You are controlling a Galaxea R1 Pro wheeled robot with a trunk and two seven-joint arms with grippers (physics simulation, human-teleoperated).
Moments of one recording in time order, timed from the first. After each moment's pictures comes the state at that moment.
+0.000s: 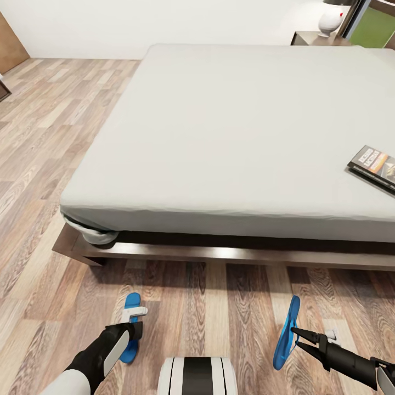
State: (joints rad) left arm -0.54 0.04 -0.21 -0.56 0.36 0.39 0.21; right arm -0.50 -0.38 -0.59 -0.32 0.06 0.67 1.31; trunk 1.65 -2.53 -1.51
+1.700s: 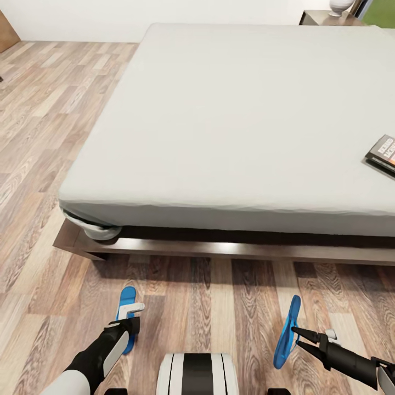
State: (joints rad) left arm -0.54 0.04 -0.21 -0.55 0.36 0.27 0.27; right arm -0.50 -0.38 -0.59 -0.32 0.06 0.67 1.32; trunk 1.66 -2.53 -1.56
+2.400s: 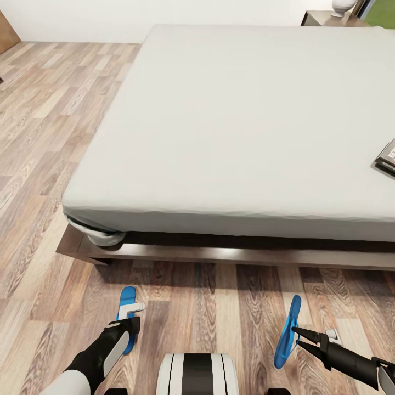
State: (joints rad) left arm -0.54 0.04 -0.21 -0.55 0.36 0.27 0.27; right arm -0.50 -0.38 -0.59 -0.32 0.06 0.66 1.32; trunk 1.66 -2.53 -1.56
